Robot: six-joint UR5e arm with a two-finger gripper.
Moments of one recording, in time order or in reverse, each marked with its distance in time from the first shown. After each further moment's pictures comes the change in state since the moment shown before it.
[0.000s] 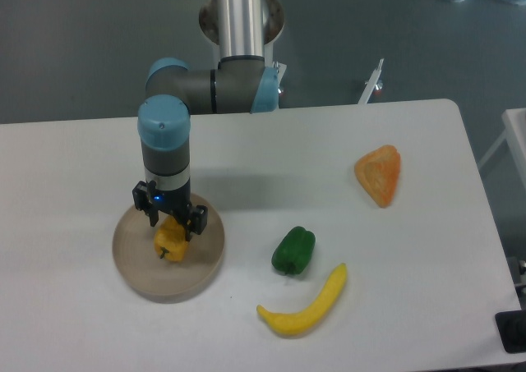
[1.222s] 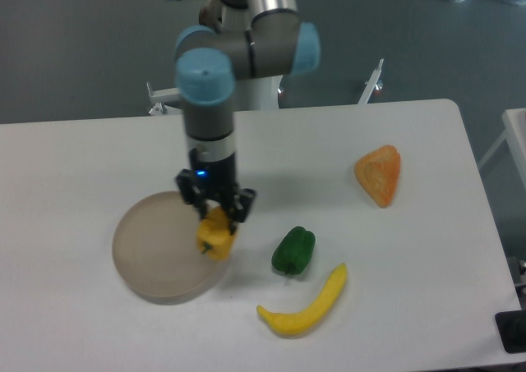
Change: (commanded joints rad) arm 0.280 0.135 0.110 -0.028 0.035 0.305
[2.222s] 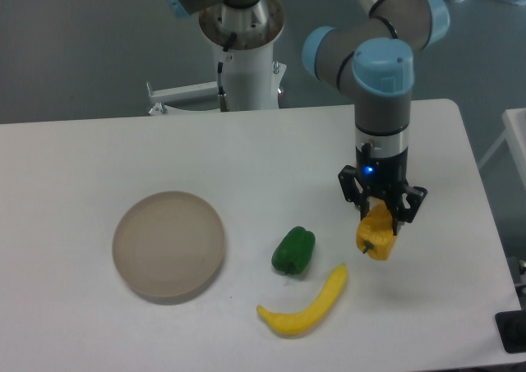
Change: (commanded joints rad) arm 0.210 -0.132 0.166 -0.064 0.005 0.359
